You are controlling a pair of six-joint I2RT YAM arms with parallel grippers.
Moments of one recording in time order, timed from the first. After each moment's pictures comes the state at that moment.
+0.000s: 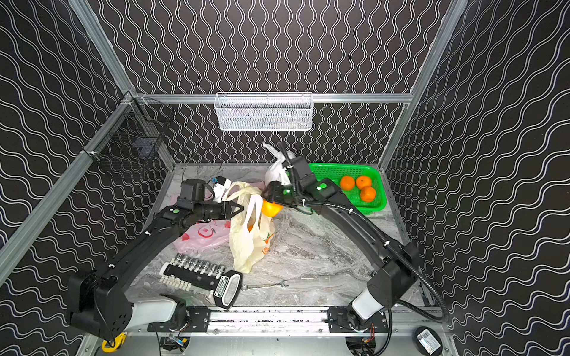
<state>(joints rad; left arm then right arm) -0.30 1.30 1.01 -0.38 0.60 -0.39 0.70 1.60 1.64 -0.71 -0.25 0.71</state>
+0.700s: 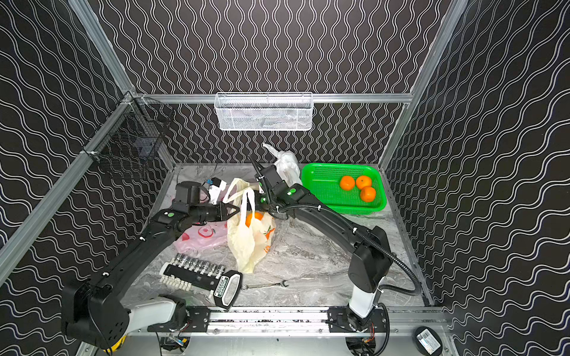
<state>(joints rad) -0.28 1.25 0.97 -0.41 0.58 -0.39 0.81 1.75 1.64 -0.64 -0.08 0.68</state>
